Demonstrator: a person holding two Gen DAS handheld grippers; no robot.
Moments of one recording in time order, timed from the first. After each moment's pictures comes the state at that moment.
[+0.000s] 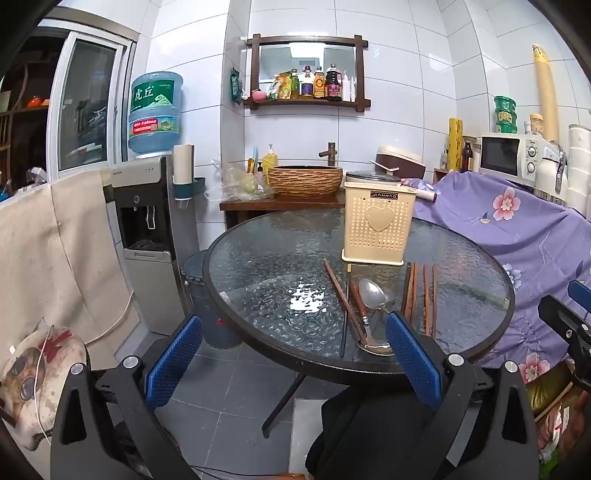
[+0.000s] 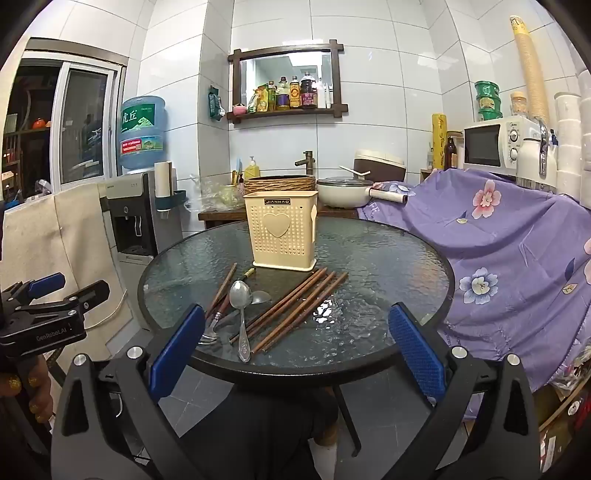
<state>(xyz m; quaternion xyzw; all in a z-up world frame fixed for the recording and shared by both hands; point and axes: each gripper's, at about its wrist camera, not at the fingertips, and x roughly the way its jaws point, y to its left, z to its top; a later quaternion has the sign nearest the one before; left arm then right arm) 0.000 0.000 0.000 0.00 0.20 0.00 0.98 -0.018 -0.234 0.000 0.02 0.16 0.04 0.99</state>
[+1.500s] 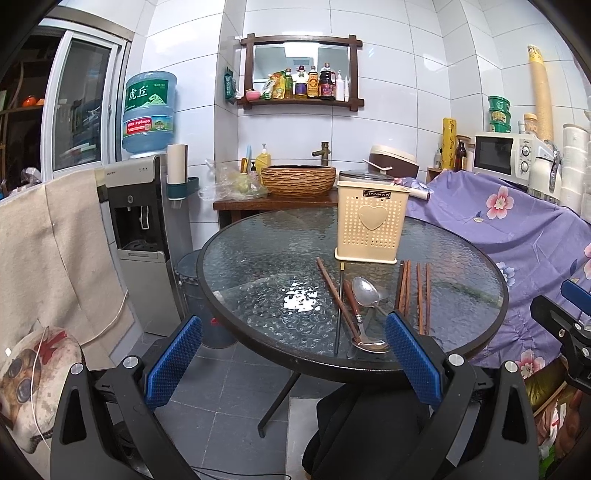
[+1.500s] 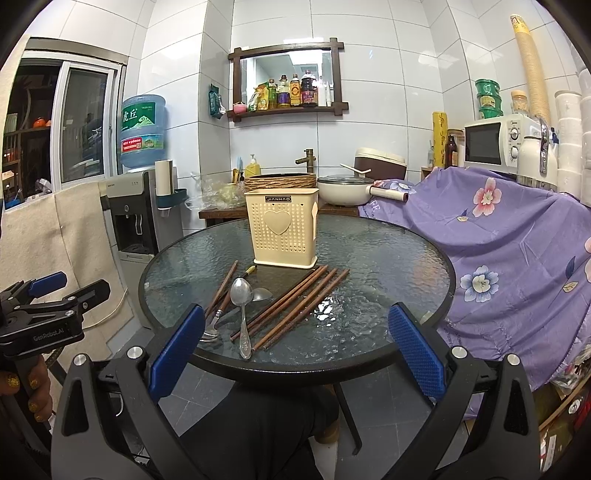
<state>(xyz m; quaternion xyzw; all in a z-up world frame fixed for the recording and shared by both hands) -0.003 -0.001 -0.002 0.00 0.20 -0.01 0.98 -0.018 -0.230 -0.004 0.02 0.16 0.04 0.99</state>
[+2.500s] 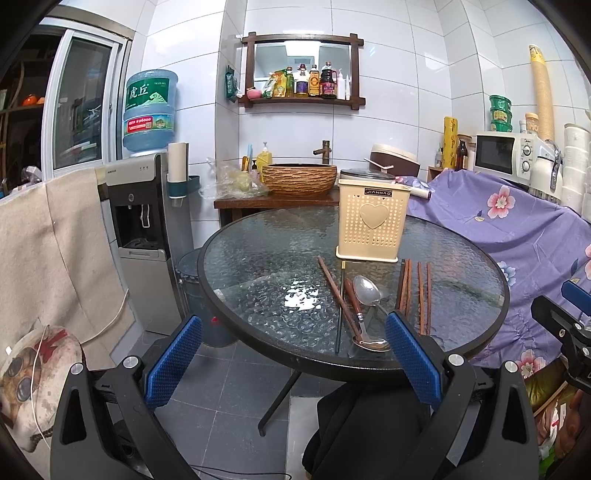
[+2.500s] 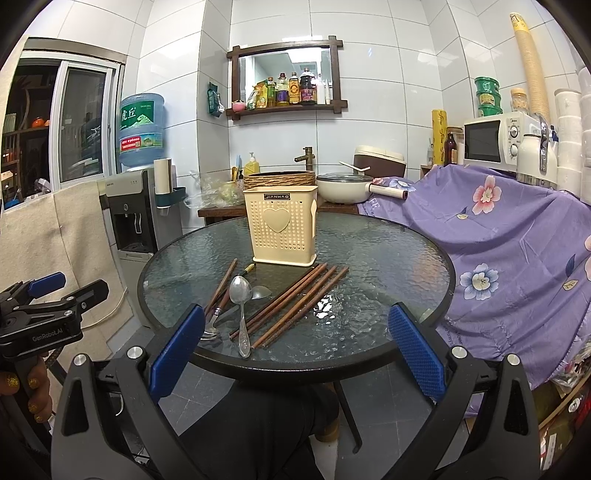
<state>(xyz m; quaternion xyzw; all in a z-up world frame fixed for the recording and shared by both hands) -0.002 -0.001 -0.001 0.00 0.20 -0.01 0.98 -0.017 -0.232 -0.006 0.02 0.17 0.04 0.99</state>
